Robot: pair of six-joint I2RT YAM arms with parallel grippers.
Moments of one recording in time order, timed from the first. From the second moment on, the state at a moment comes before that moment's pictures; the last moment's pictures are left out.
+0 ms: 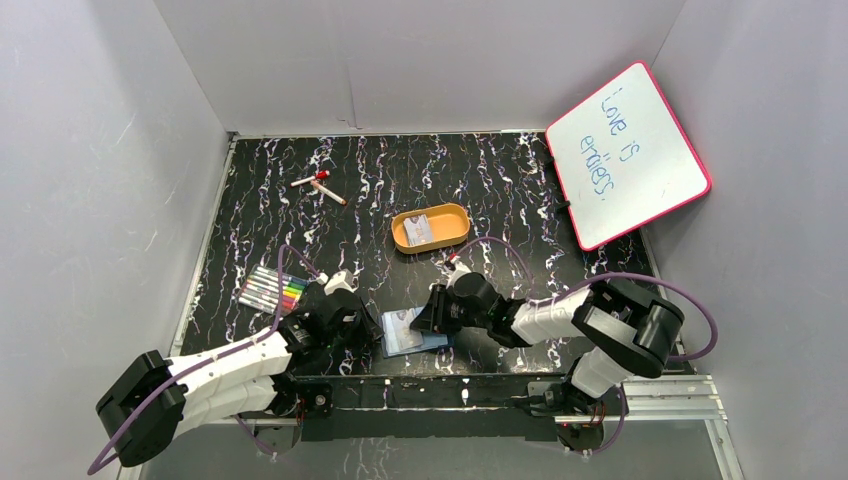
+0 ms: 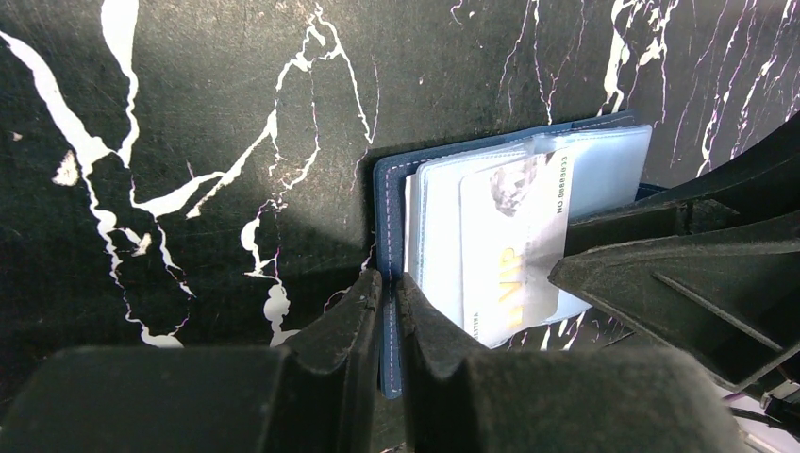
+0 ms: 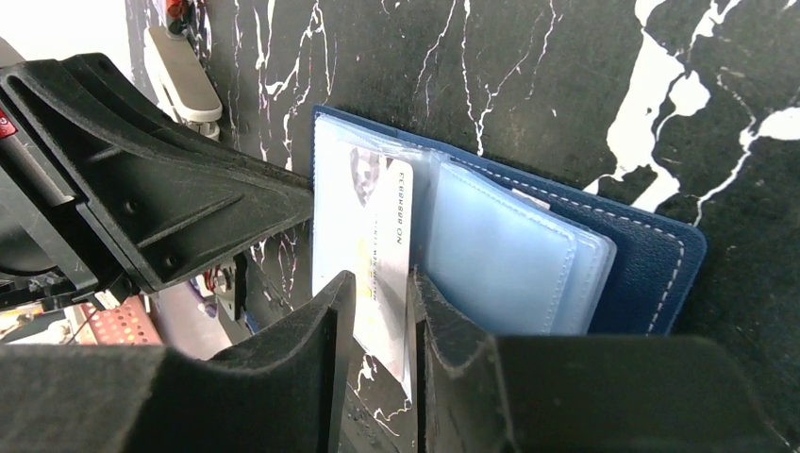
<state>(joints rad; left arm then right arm) -0.87 0.94 0.26 -0.16 -0.12 -1.07 1.01 1.53 0.41 0.56 -0.17 1.01</state>
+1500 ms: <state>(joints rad) -0.86 0.88 0.23 -0.16 -0.14 -1.06 1.10 1.60 0.66 0.28 -0.18 0.85</state>
